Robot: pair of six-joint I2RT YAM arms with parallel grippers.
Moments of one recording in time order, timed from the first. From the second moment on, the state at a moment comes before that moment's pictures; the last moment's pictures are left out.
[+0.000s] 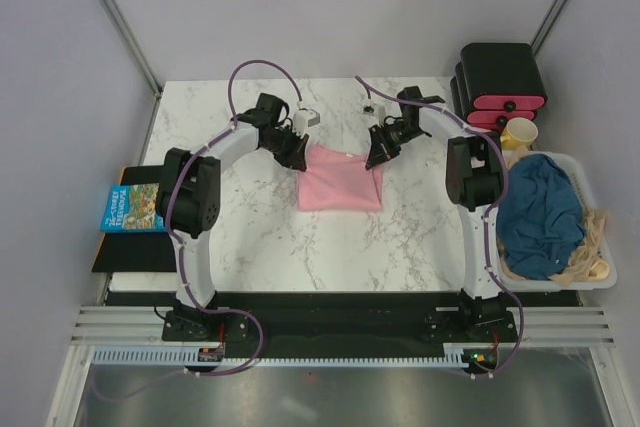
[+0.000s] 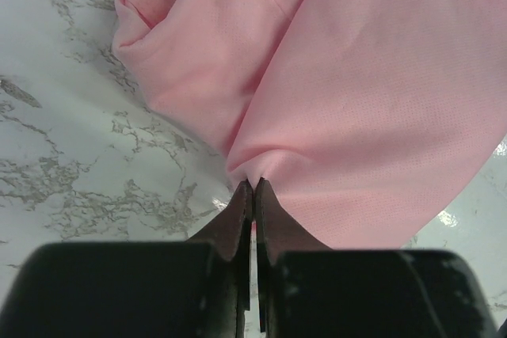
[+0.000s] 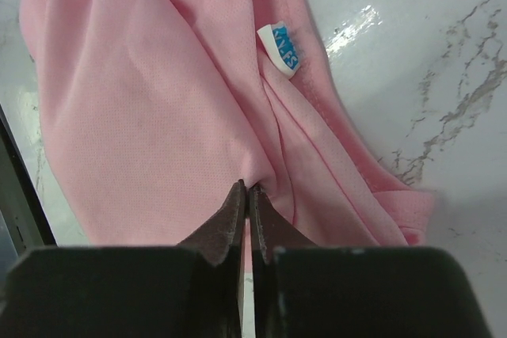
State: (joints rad) left arm -0.32 2.05 1.53 -0.55 0.55 0.36; right arm 0.20 2.39 1.93 -0.90 -0.85 -0.44
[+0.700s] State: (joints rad) left arm -0.32 2.01 1.60 -0.55 0.60 0.36; right arm 0.20 2.16 1.85 -0.88 -0.76 -0.46
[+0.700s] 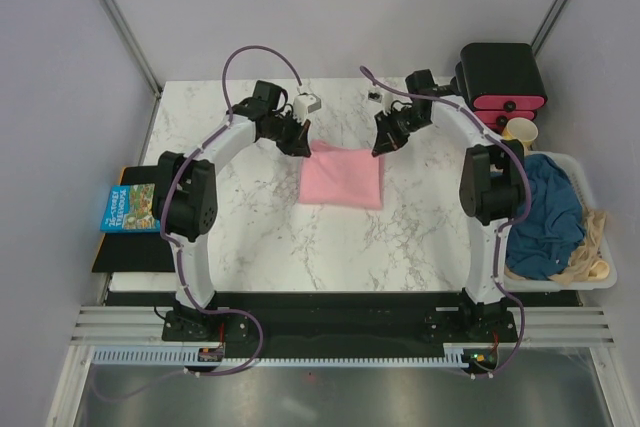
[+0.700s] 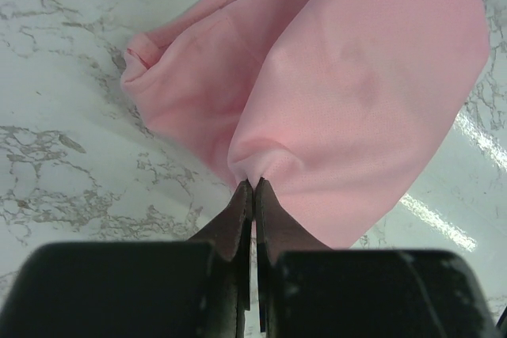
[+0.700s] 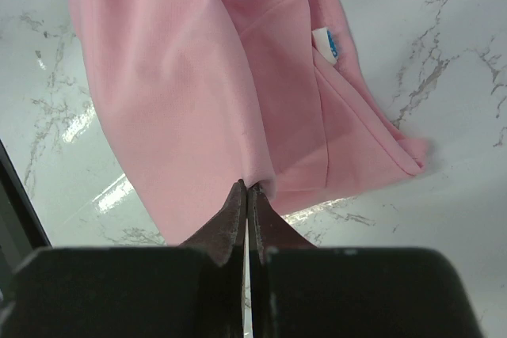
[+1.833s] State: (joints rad) left arm -0.36 2.02 1.69 -0.47 0.65 0.35; right arm 0.20 2.00 1.70 -0.82 -0.51 -0.55
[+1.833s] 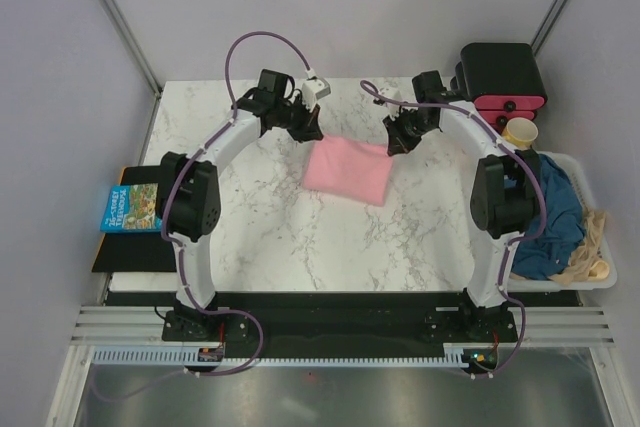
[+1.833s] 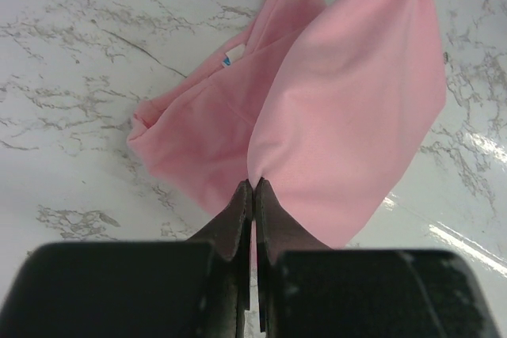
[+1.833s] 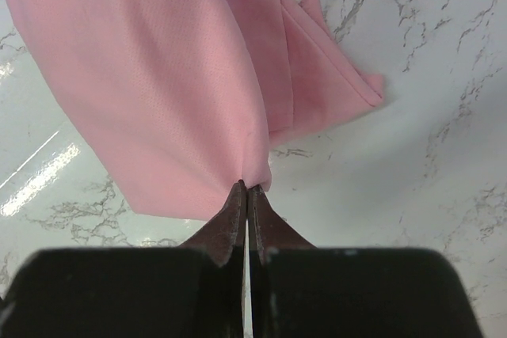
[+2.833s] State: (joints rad) left arm -0.36 2.19 1.77 -0.30 0.54 0.35; right arm 0.20 2.07 1.70 -0.60 -0.38 -0.50
